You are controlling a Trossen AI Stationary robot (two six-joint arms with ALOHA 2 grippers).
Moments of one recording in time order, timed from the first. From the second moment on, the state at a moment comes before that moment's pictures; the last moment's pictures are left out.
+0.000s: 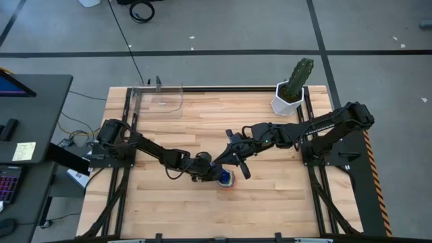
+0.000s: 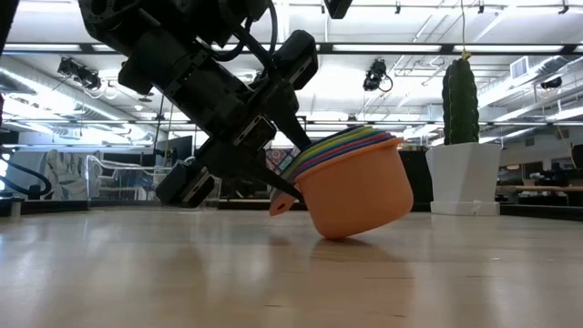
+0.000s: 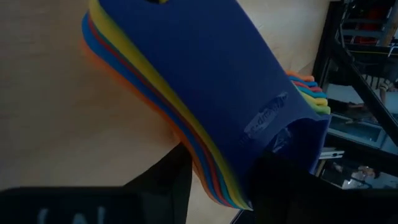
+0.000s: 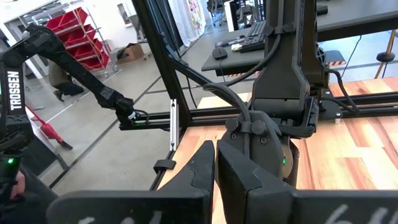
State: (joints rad) left arm -0.26 1.88 0.90 0.34 -0.04 -1.72; right arm 0.18 1.46 1.05 0.25 -0.18 0.24
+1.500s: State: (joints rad) left arm -0.20 1.87 0.90 0.32 0.06 -1.62; right arm 0.18 1.46 1.05 0.26 -0.18 0.24
